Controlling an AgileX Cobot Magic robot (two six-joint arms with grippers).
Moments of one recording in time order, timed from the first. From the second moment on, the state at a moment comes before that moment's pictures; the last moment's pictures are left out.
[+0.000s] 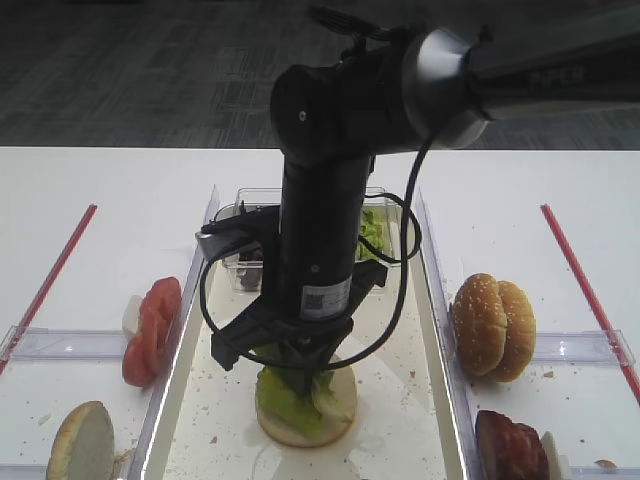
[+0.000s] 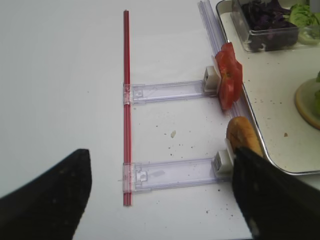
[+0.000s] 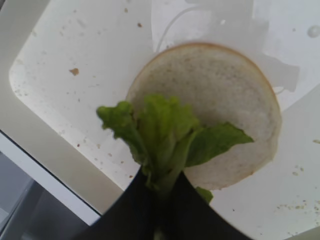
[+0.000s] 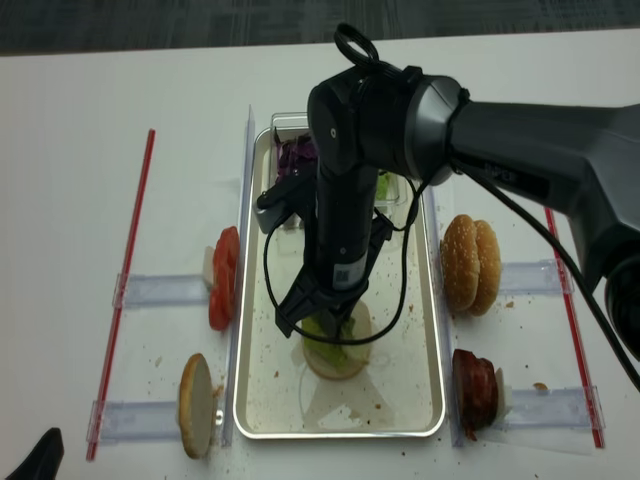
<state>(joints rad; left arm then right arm) 0.01 -0.02 -0.49 -0.03 1.19 0.00 0.76 2.02 -1.48 0.33 1.17 -0.14</state>
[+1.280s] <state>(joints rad) 0.01 -0.02 -0.49 -0.03 1.19 0.00 0.76 2.04 -1.48 0.27 1.14 -0.17</state>
